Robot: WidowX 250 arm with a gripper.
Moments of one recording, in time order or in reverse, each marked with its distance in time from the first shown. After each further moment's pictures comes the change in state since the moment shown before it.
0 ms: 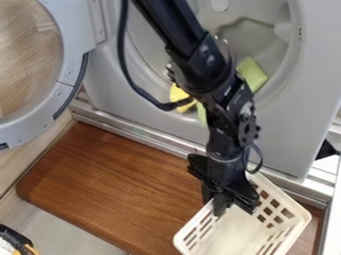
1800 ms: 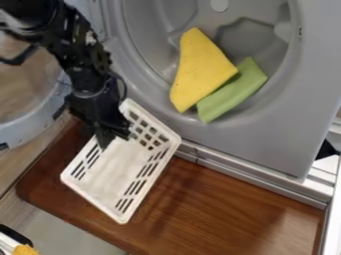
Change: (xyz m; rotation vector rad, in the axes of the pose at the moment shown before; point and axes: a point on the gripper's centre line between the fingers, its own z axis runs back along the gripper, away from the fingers) arm -0.049 0.174 0.045 0.123 -0.113 0.216
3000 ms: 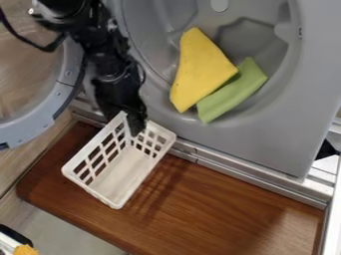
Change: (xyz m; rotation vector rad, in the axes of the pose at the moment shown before) arm 0.046 -0.007 -0.005 -0.026 -0.064 -0.144
